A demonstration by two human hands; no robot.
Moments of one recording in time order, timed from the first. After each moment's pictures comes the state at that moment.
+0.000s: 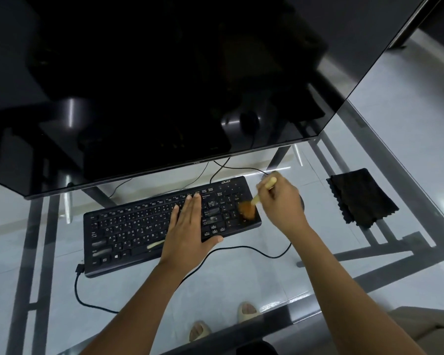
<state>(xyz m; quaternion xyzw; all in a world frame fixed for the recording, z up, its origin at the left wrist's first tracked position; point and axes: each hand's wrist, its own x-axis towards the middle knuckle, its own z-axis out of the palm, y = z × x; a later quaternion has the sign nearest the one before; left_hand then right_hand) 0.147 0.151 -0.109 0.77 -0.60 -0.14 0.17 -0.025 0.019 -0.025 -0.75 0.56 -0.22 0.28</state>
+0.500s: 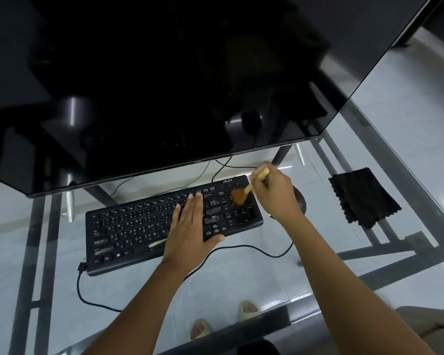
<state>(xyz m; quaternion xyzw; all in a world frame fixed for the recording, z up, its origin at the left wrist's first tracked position) 0.147 0.151 -0.110 0.77 -0.60 -0.14 0.16 -0.007 0.007 -0.025 -0.74 0.52 -0.24 0.34</state>
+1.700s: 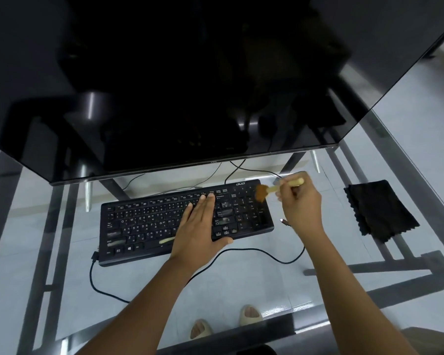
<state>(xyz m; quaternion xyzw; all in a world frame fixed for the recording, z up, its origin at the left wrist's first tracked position) 0.151 0.155 -0.108 0.77 -0.59 -0.15 0.20 -0.022 0.018 -0.023 -0.68 0.57 -0.30 0.35</state>
